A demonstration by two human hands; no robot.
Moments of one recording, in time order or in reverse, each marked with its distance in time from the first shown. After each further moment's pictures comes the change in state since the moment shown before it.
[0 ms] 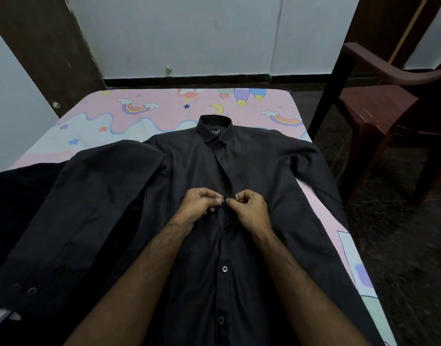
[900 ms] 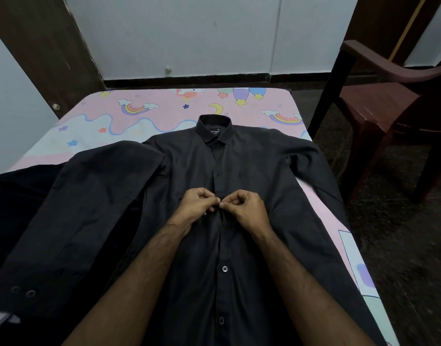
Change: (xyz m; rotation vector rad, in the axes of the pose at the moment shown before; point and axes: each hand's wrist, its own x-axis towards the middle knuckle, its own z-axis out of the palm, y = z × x) left_hand 0.005 -0.005 -0.002 0.019 0.046 0.016; right_hand 0.000 -0.003 0.001 -0.090 -0.114 -0.023
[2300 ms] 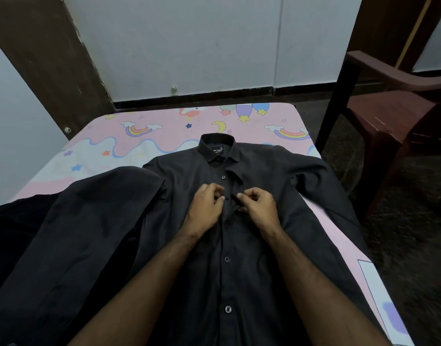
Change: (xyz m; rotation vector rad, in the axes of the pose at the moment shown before) left_hand 0.058 0.017 0.010 0.570 0.199 0.494; right_hand 0.074 -0.001 -0.010 0.311 0.127 0.008
